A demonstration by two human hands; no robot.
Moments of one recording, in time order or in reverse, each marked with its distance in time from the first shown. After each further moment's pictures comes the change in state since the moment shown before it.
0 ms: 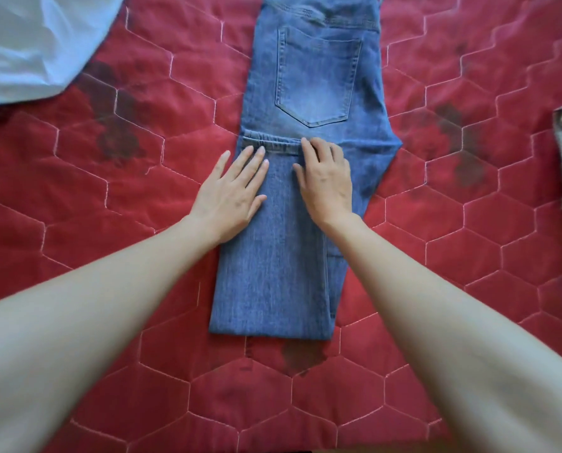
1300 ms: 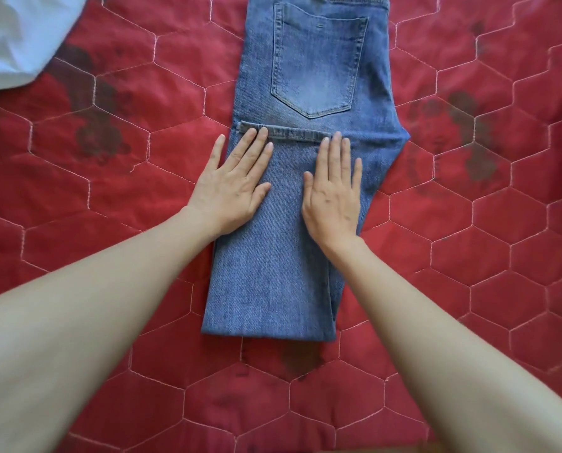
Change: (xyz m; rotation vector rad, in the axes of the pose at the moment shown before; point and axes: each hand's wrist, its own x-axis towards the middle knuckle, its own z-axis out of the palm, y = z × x) left_hand 0.022 0.001 0.012 -0.087 0.054 -0.003; right_hand -0.027 0.007 0.019 -0.018 -0.018 0.142
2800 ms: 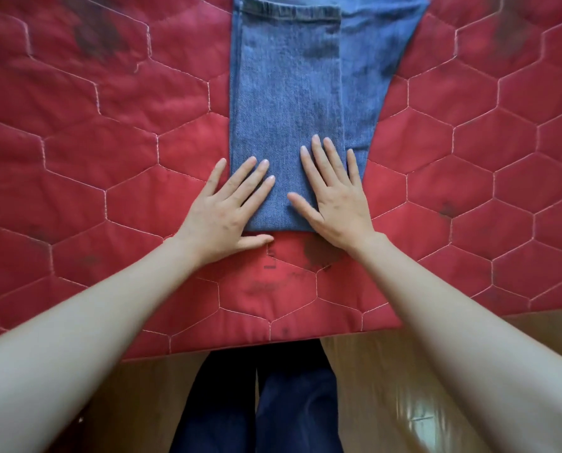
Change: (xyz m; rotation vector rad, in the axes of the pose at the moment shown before) left_hand -0.179 0.036 0.025 -0.023 0.071 0.295; right_hand -0.160 0.006 0.020 0.122 -0.060 -0.299
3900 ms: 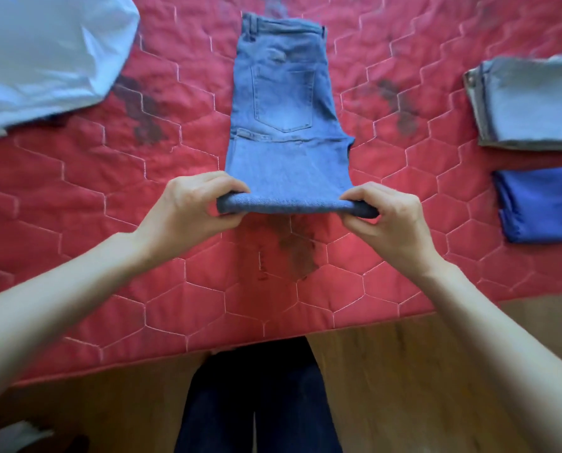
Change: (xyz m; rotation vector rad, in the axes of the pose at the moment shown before) left_hand -0.002 -0.004 -0.230 -0.595 0.285 -0.039; right_hand -0.058 -0.026 -0.228 0.376 0.330 -0.003
